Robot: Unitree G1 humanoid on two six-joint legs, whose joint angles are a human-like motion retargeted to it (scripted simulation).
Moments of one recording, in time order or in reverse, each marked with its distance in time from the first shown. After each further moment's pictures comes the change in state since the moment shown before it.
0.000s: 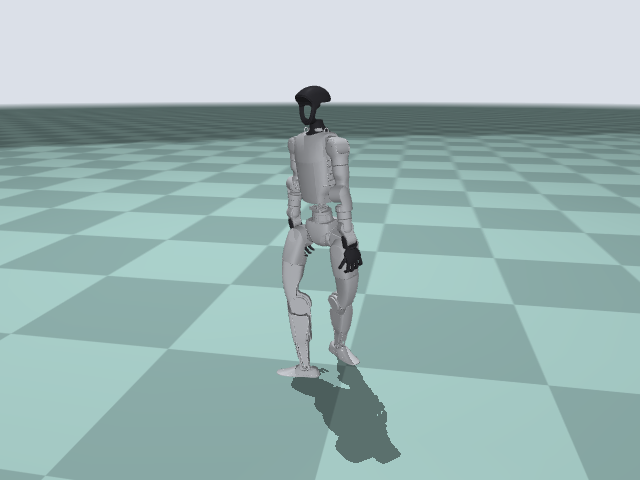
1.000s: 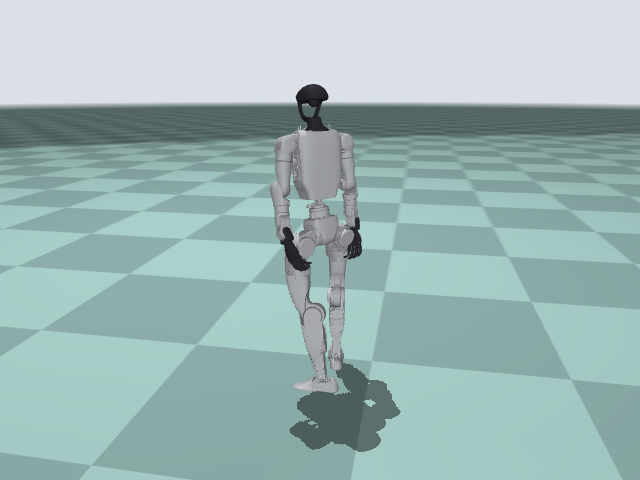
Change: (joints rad) left arm 0.106 0.049 0.136 0.110 -0.035 0.073 -0.001; right arm -0.035 0.055 0.188 -0.052 -0.244 -0.040 0.008; waist 0.125 -0.036 0.006; left_leg -0.209 0.085 -0.631 -0.066 0.127 0.123; right_leg -0.011 -0.067 0.358 0.085 -0.144 0.053
